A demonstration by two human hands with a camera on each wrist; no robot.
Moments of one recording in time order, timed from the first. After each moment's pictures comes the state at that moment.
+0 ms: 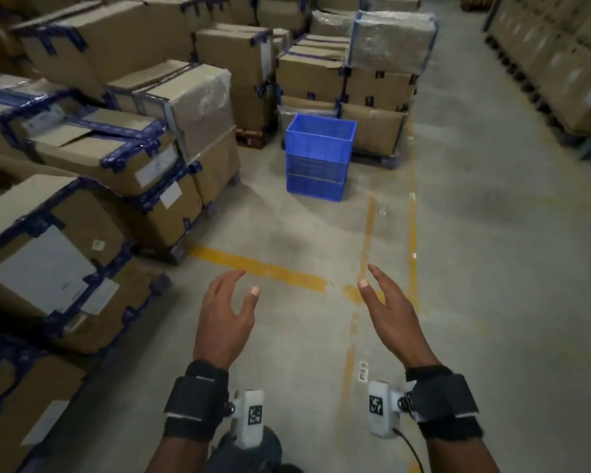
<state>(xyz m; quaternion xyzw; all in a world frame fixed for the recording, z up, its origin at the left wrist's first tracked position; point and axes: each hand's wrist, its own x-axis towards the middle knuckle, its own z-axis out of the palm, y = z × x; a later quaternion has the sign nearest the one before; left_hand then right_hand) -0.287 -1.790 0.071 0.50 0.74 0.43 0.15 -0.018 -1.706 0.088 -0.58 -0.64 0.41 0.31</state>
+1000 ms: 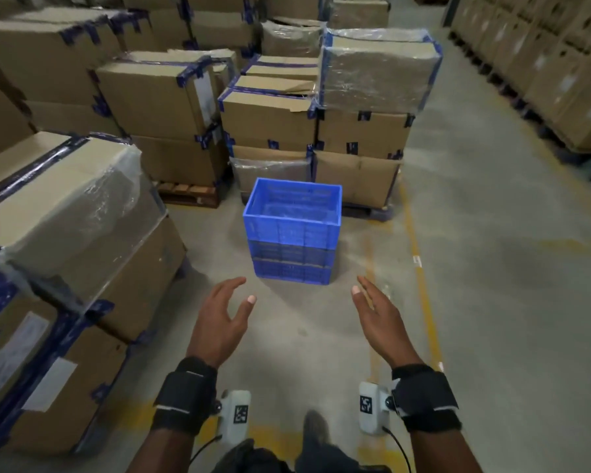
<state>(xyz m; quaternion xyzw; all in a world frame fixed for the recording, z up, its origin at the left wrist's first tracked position) -0.483 -0.901 0.031 0.60 0.67 0.40 0.18 -0.191 -0.855 0.034 -0.62 -0.59 0.40 0.32</state>
